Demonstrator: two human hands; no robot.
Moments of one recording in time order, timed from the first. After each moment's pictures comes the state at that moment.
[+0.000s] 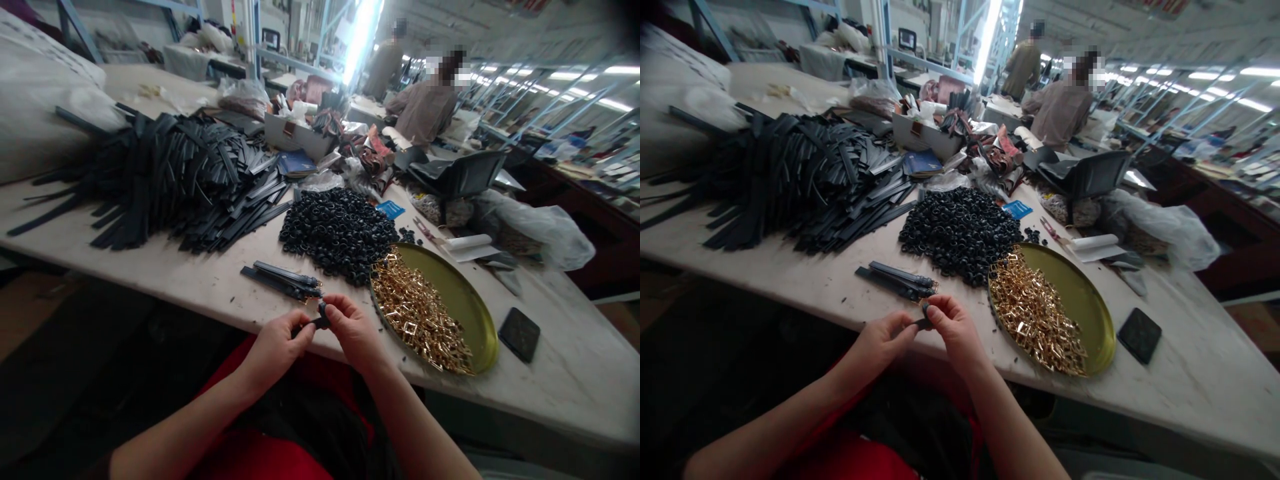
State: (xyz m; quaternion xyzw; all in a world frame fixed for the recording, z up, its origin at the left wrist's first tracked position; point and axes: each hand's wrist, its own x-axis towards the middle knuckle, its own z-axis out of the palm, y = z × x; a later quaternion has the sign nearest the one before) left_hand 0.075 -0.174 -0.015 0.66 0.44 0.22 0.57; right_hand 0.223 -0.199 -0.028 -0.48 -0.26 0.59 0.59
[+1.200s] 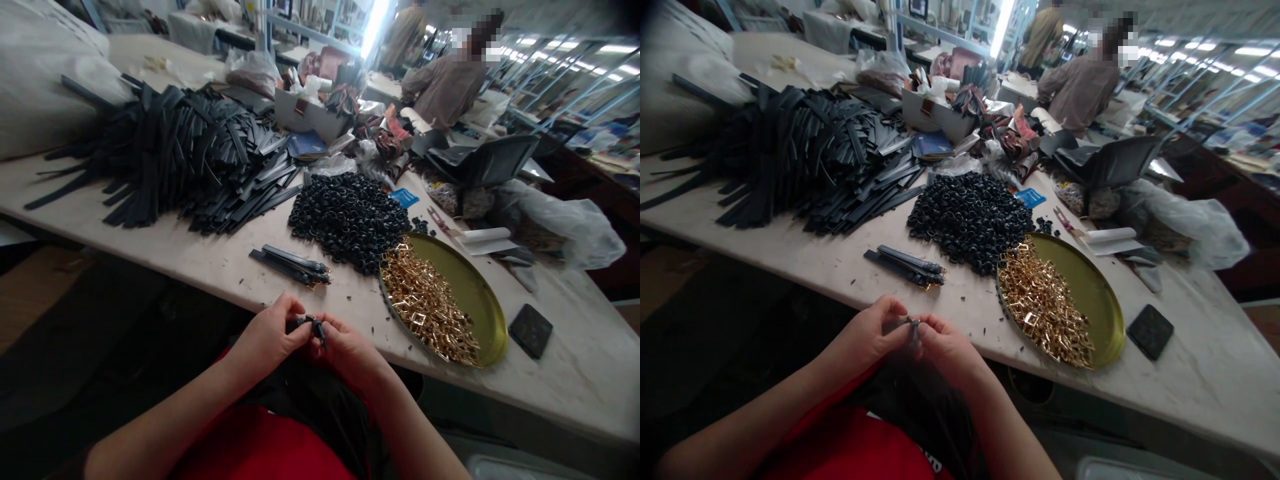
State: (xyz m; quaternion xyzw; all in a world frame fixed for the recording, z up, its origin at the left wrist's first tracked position) left_hand 0.051 -0.180 -0.007 0.70 0.49 0.15 0.49; right_hand 0.201 -0.232 -0.042 -0.39 -0.17 0.78 0.46
